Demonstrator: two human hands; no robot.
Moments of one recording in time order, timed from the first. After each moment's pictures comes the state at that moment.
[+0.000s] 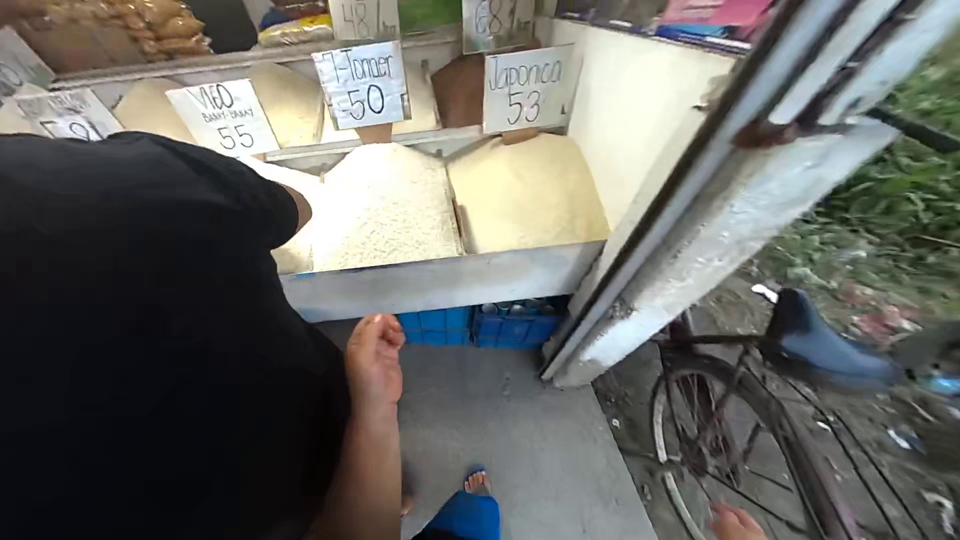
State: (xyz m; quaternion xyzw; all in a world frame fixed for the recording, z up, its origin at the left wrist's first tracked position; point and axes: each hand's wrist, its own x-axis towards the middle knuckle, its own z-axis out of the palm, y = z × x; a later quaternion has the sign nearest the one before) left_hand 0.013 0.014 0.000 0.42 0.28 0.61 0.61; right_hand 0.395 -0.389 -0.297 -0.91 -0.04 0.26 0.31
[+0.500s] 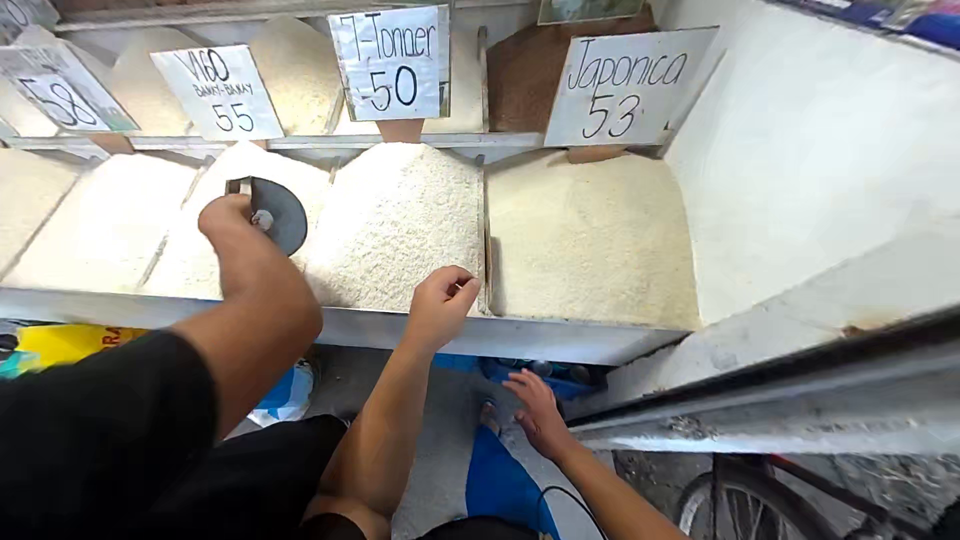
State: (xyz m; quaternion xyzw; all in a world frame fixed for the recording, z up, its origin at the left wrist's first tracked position) left_hand 0.182 0.251 0.015 0.73 0.38 0.40 0.41; right_hand 0.380 0.082 -0.207 -0.62 -0.69 0.18 0.32
